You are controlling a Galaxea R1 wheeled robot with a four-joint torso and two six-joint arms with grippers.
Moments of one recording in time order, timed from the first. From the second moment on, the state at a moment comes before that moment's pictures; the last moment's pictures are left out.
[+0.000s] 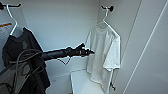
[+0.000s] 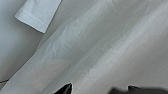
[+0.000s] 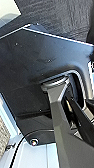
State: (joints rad) left arm 0.03 2.75 -1.77 0.05 0.31 -0.74; right arm -1.50 3.08 -2.71 -0.03 -0.05 0.02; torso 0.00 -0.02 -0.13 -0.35
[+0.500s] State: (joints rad) left arm -0.13 2.78 -1.79 0.05 0.26 -0.98; right arm -1.50 3.08 -2.71 -0.03 -0.05 0.03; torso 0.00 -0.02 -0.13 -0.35
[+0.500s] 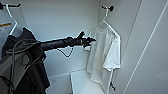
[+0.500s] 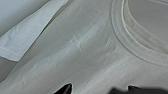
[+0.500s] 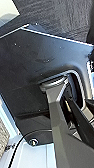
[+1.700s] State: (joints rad) left arm -0.31 3.00 -2.11 0.05 0.08 -1.32; right arm -1.53 3.09 -2.70 -0.03 0.00 0.03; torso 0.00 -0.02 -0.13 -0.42
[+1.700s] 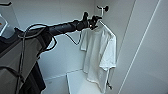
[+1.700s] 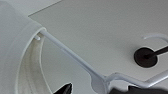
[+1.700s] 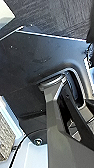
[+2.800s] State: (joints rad) left arm -0.25 3.11 -2.25 0.18 -0.18 -1.33; right arm -1.55 3.09 -2.70 -0.02 0.00 0.03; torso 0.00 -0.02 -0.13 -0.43
